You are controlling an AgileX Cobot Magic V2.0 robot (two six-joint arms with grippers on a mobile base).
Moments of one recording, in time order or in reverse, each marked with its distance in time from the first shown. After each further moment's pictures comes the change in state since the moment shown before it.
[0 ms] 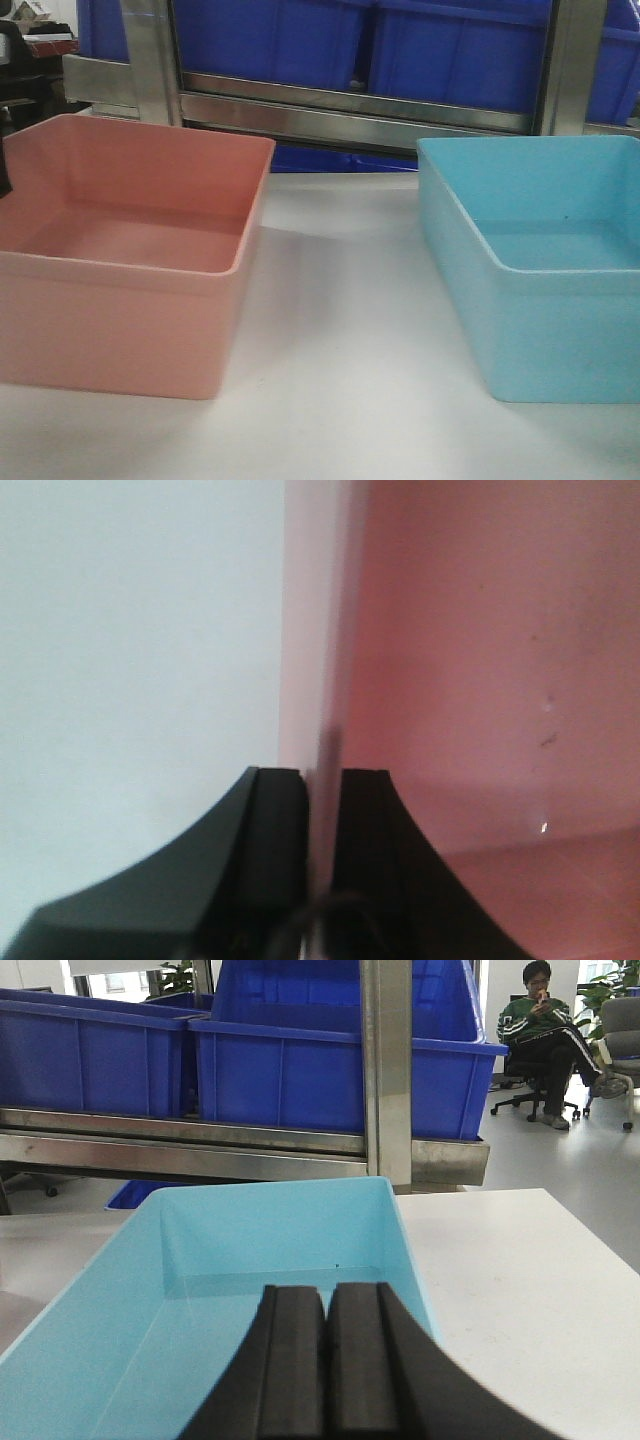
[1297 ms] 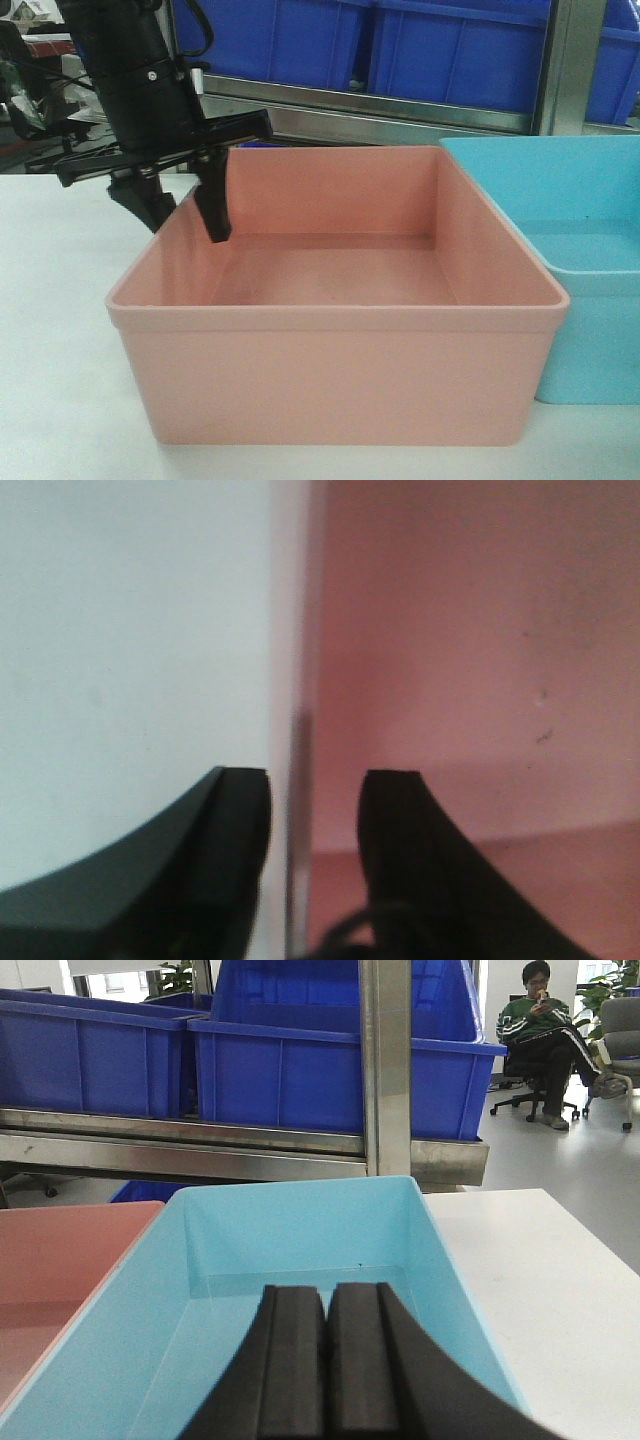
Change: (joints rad) left arm -0.406 0.018 0.101 -0.088 -0.200 -0.301; right arm 0.000 0.000 0.000 0.000 0.000 0.000
